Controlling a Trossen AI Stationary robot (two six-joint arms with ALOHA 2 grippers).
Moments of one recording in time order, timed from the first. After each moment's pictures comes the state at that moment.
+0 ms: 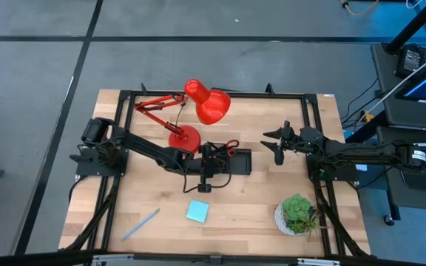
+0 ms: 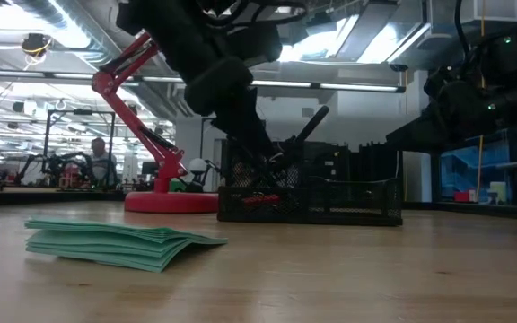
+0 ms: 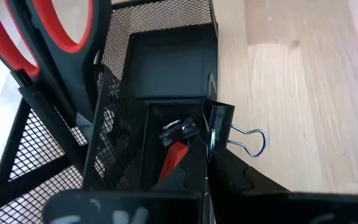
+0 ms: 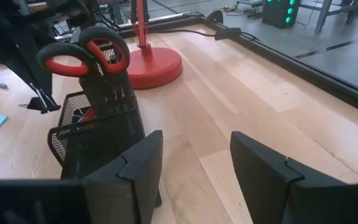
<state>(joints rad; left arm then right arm) -0.18 1.79 1.11 -0.20 -0.33 -0.04 -0.32 0.72 0.01 0.47 -0.01 0.10</state>
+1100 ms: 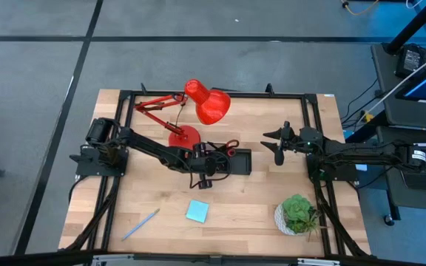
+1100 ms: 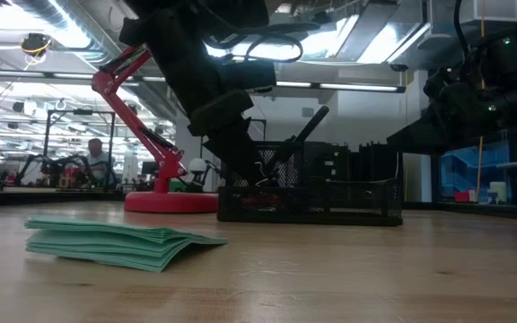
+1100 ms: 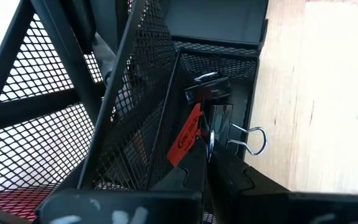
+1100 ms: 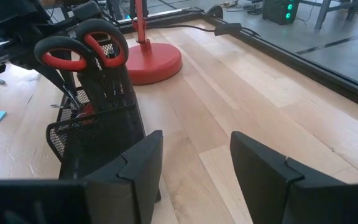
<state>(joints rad) -0.15 1.83 1.11 -0.29 -0.35 -0.23 -0.32 0.72 0.01 0.46 -0.01 0.10</state>
